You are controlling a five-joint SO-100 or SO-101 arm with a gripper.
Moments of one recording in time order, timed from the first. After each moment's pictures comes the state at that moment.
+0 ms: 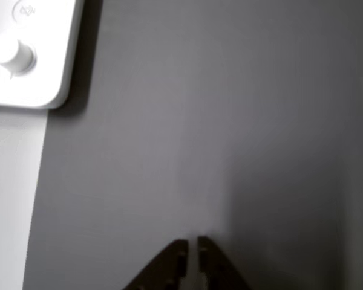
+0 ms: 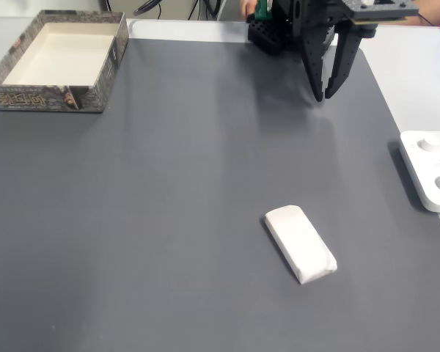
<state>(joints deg) -0.2 188.4 176.0 76.5 -1.8</state>
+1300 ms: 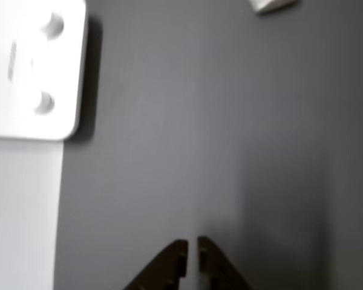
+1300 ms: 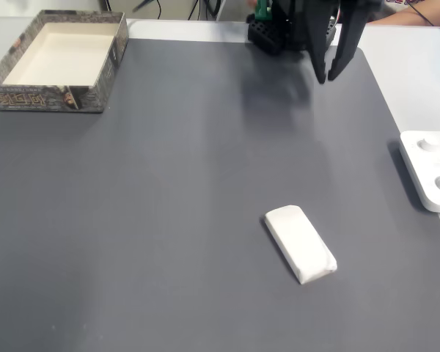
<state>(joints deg) 2.5 164.3 155.2 75.0 -1.8</state>
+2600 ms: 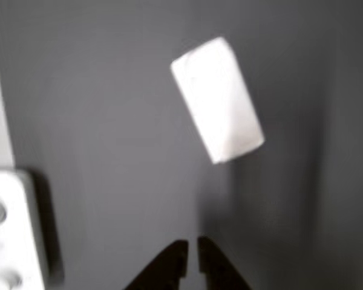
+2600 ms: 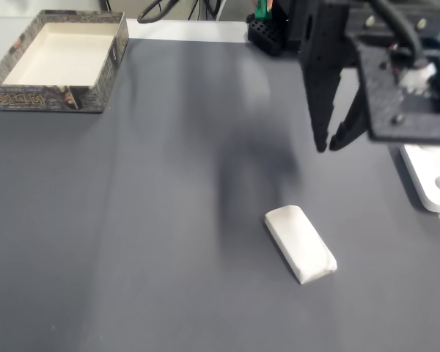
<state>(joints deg) 8.3 76.6 83.6 75.0 1.1</state>
